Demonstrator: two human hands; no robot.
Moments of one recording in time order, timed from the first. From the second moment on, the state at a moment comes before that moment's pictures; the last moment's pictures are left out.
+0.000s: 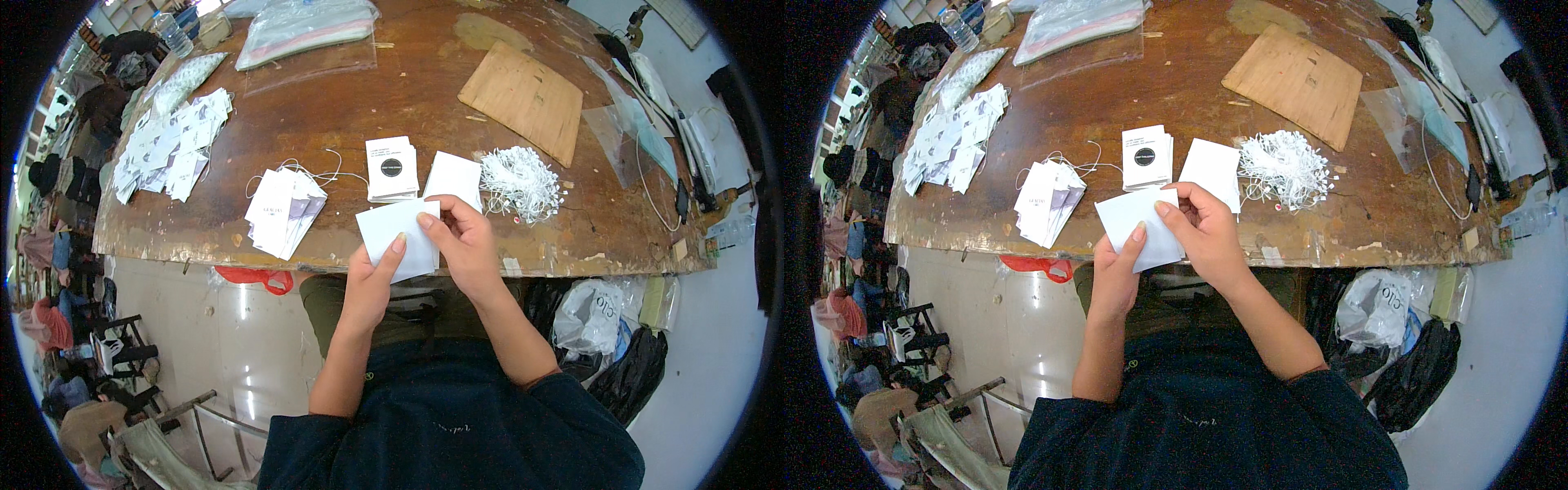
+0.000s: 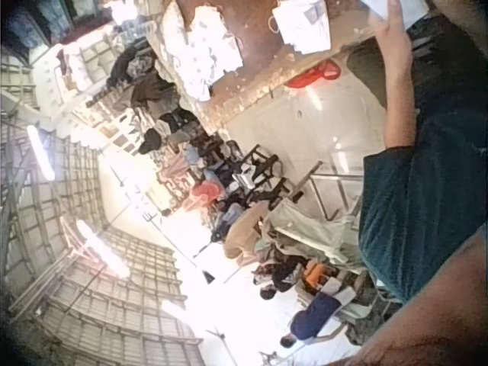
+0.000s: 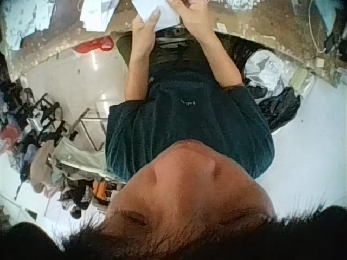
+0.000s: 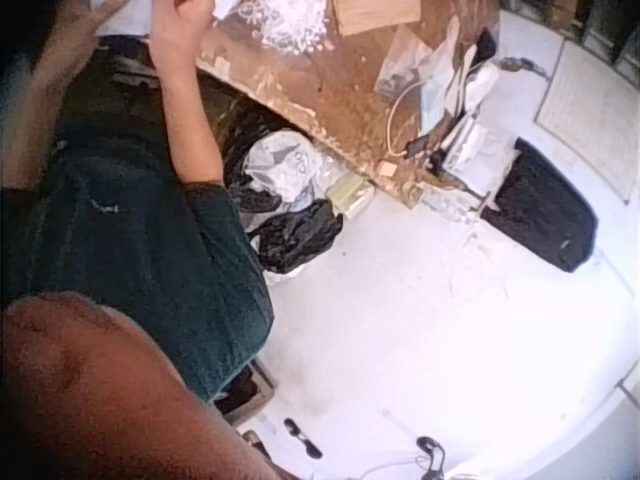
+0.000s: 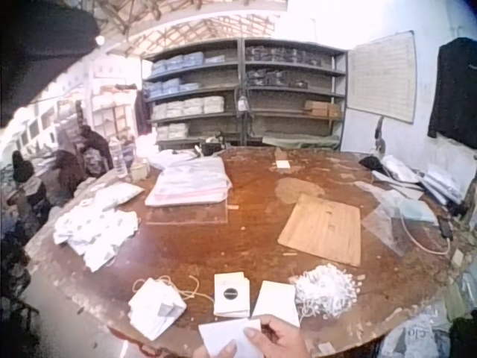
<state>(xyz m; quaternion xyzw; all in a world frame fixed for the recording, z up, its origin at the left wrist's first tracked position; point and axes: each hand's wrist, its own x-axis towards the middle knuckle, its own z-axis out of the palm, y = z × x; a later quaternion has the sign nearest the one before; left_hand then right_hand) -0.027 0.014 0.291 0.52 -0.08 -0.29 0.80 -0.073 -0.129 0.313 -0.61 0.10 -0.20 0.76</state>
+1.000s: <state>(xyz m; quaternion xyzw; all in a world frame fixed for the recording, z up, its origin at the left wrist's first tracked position) -0.029 0.018 0.298 0.54 -0.10 -0.25 0.80 -0.072 -0.116 0.317 -0.54 0.11 -0.22 0.80</state>
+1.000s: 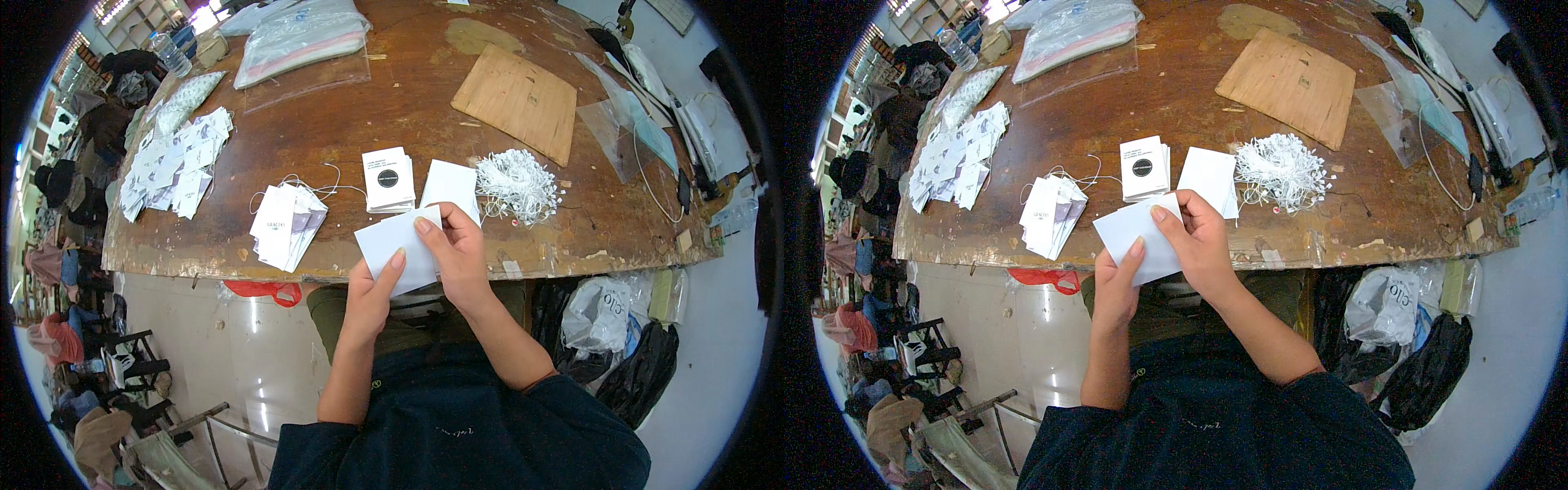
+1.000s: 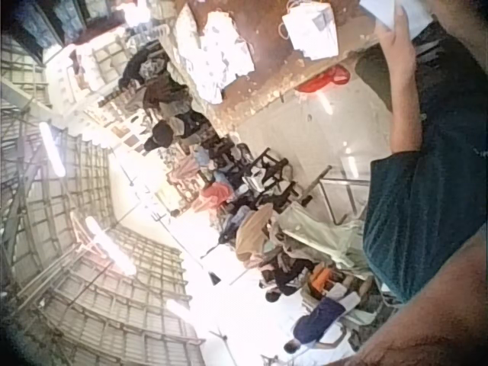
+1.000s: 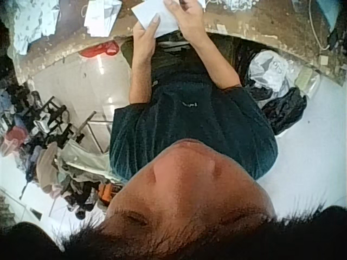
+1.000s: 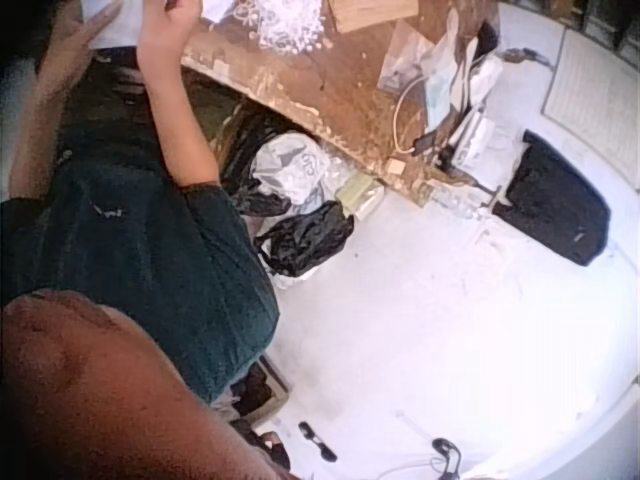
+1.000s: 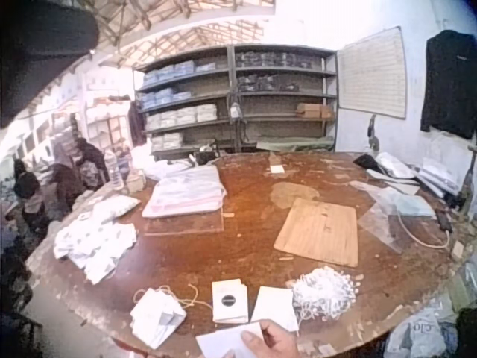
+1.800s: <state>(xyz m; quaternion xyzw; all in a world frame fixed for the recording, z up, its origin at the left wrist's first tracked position) -0.013 0.010 0.291 0.58 -0.10 -0.17 0.79 -0.088 -0.312 0.291 -0.90 0.33 -0.27 0.09</state>
